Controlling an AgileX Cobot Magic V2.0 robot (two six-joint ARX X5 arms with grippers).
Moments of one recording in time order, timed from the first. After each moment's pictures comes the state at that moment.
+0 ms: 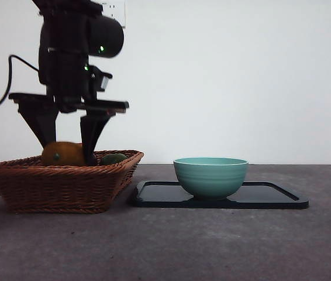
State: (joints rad) left arm -0.48 1.90 1.55 -0.99 -0.18 -0.30; right arm 0.42 0.49 1.23 -1.34 -0.16 0.14
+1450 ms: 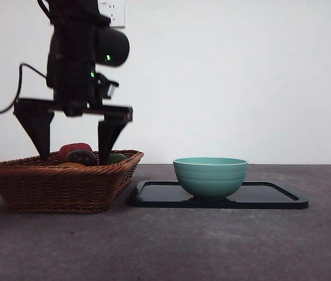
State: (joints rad) left arm -0.48 1.95 1.65 -1.08 -0.16 -0.25; right arm 0.42 0.49 1.23 -1.34 -0.16 0.14
